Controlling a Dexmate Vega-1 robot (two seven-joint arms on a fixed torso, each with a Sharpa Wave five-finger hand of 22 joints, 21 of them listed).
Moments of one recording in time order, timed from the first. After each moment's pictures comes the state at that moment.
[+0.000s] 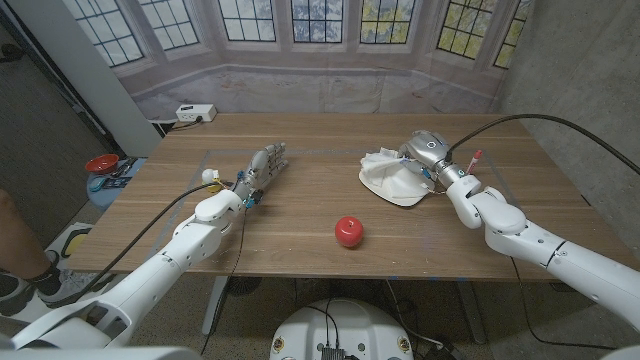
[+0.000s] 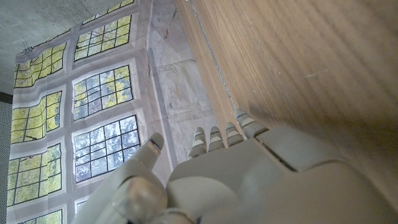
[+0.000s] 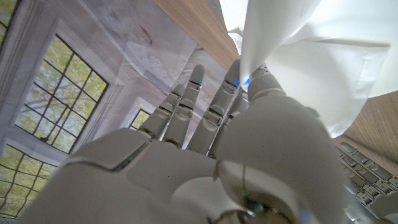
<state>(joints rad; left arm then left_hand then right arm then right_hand) 0.85 0.57 0.44 -1.32 -0.62 -0.21 -0.13 0.12 0.14 0.70 0.07 0.17 0.04 -0.01 0.18 0.18 -0.02 0.02 0.20 0.18 -0.04 0.06 0.17 0.17 0.10 0.03 0.20 0.17 -0.83 -0.89 -0.68 -1.73 -0.94 -0.27 -0.29 1.11 0.04 0.25 -0.15 0.23 1.09 -0.20 0.31 0.19 1.12 -0.21 0.39 0.27 0.73 -0.08 0.26 0.29 0.40 -0.04 0.19 0.16</state>
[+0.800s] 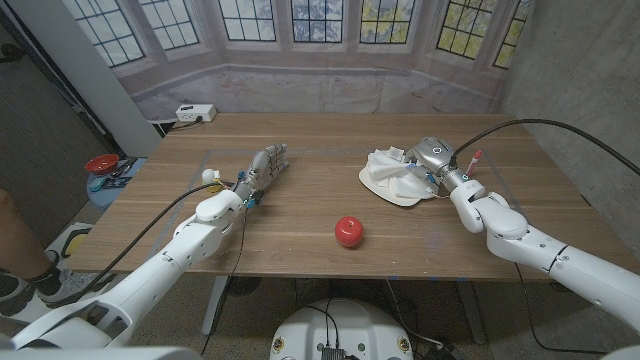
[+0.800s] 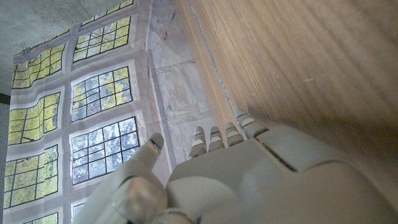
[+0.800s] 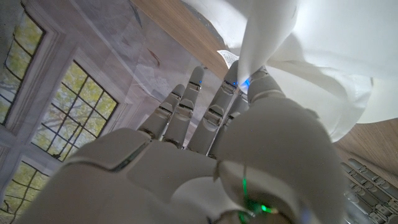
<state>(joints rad) 0.85 0.57 0.44 -1.32 -0.62 -0.20 -0.13 0.12 0.14 0.70 0.07 0.17 0.04 -0.01 0.18 0.18 -0.02 0.02 0.20 0.18 -0.04 0.06 0.17 0.17 0.10 0.03 0.20 0.17 -0.85 -0.90 -0.69 -1.73 -0.92 -0.33 -0.26 1.09 0.05 0.25 -0.14 0.23 1.04 -0.21 0.28 0.20 1.08 -0.21 0.36 0.27 0.72 -0.07 0.22 0.28 0.40 -0.04 0.19 0.16</state>
